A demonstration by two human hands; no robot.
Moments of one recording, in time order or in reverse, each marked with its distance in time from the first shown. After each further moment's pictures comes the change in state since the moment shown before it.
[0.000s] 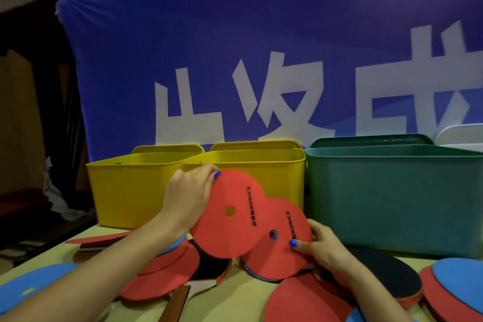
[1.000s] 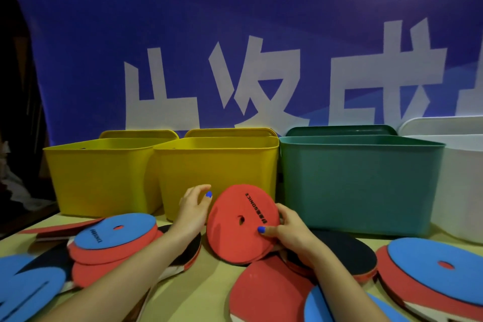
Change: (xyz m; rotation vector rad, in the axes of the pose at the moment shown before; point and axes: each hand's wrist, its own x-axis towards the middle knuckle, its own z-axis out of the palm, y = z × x) left_hand -0.045 0.035 0.083 -0.802 -0.409 -0.685; right_hand 0.002 -0.002 -0.003 -0.049 -0.042 0.021
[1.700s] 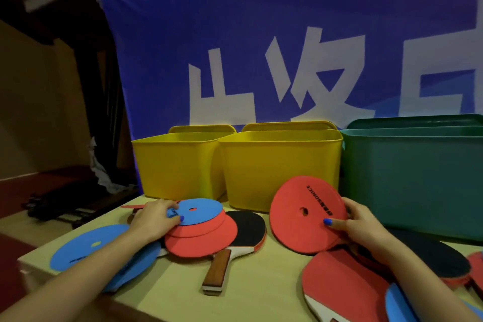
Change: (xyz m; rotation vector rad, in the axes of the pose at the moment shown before) left_hand -0.024 -0.092 -0.193 0.907 -0.017 -0.111; right_hand 0.000 0.003 0.002 -0.095 0.073 -0.049
